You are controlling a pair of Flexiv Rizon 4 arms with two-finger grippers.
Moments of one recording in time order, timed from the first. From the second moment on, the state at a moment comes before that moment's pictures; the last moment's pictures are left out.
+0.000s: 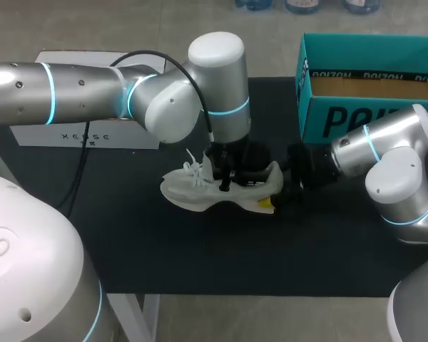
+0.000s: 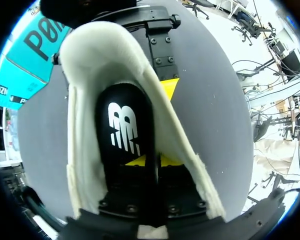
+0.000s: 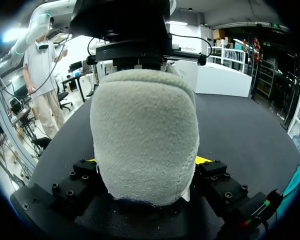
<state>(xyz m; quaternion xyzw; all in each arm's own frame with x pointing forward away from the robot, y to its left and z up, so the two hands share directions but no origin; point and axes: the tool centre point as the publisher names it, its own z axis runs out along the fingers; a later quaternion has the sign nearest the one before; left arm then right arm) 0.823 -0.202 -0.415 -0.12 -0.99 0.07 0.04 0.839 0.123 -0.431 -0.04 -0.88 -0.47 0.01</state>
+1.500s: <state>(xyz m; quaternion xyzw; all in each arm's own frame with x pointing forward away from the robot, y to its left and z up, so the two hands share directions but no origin) 0.843 -0.188 -0.416 -0.11 -0.99 0.00 -0.12 0.838 0.124 -0.431 -0.04 -0.88 -0.47 0.01</state>
